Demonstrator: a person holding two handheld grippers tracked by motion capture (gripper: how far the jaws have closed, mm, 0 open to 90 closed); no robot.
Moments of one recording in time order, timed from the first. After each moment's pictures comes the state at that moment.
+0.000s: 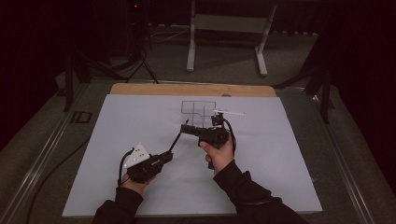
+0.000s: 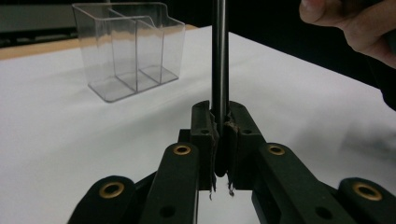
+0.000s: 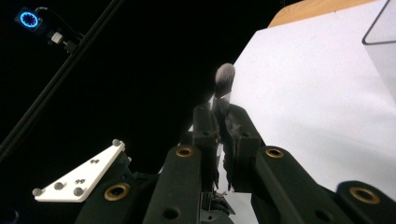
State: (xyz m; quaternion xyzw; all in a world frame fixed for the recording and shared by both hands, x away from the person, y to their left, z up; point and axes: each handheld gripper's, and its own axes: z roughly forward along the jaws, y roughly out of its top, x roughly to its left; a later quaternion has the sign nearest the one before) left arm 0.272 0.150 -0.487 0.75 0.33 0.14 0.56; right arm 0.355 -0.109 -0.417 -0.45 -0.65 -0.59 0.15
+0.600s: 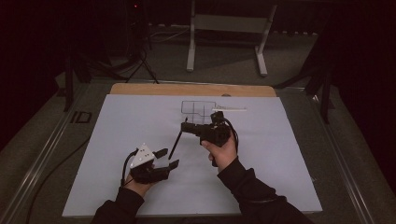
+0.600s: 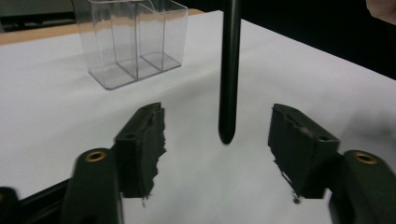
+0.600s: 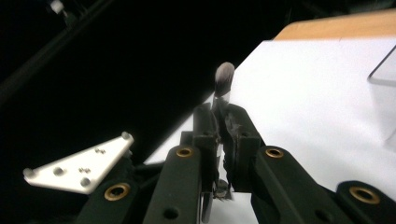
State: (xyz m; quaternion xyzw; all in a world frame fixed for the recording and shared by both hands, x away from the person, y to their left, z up) left arm 0.270 0.140 -0.485 0.76 0.35 0.14 0.53; right arm 0.351 -0.111 -0.396 -0.39 -0.71 -0.59 0.08
